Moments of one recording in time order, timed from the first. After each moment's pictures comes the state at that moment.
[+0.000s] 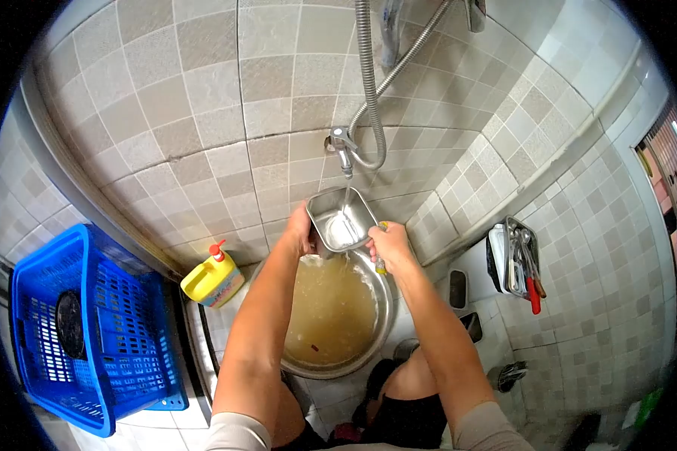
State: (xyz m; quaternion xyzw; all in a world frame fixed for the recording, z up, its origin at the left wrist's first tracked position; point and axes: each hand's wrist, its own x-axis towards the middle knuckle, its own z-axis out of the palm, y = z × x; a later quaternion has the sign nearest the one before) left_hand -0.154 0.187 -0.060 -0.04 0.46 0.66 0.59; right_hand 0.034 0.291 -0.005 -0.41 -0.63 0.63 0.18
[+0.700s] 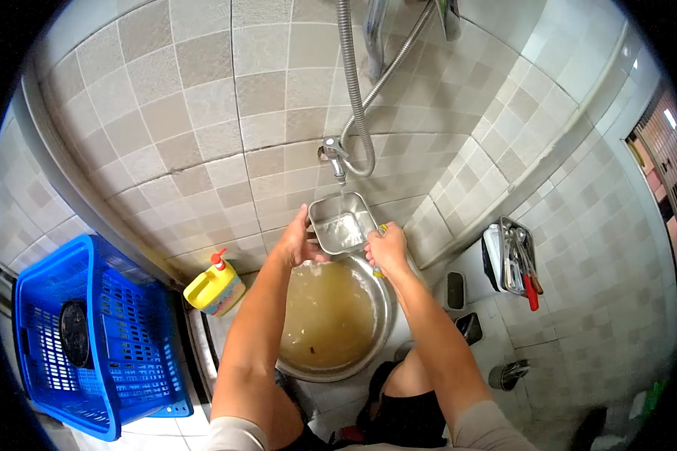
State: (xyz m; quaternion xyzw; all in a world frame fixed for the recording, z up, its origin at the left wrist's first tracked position) left_hand -0.139 0.156 -0.022 0.04 0.52 0.64 0.56; right_hand 0.038 0.287 -0.008 -0.47 -0.64 0.58 0.21
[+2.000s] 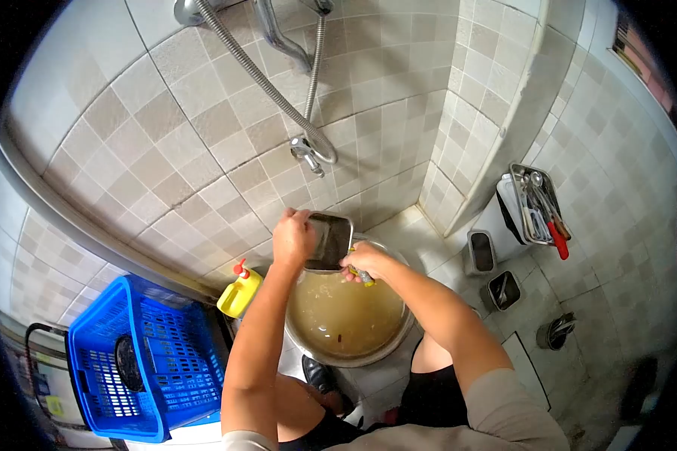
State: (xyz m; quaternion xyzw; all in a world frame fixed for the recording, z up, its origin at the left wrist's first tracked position) left_hand -0.096 0.129 0.027 0.47 0.82 0.33 -0.09; right_hand 0.046 0.248 -0.050 -0.36 -0.59 0.72 -0.07
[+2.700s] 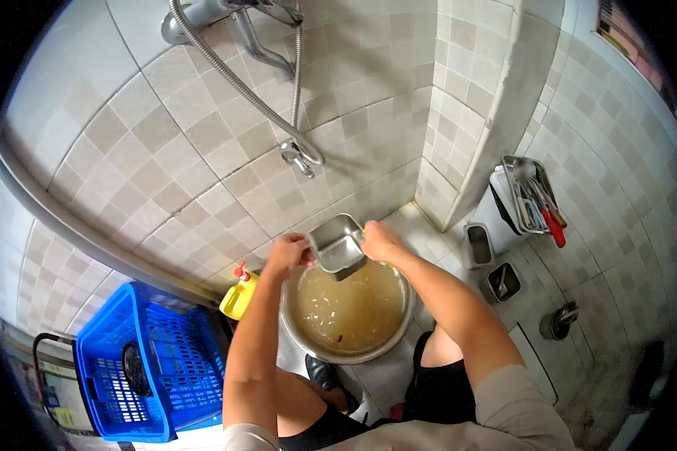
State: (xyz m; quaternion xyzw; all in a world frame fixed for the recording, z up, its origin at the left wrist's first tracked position) left_hand -0.116 0.111 -0.014 0.21 0.70 0.54 0.42; right_hand 0.084 0.266 0.013 -0.37 -0.87 0.32 0.05
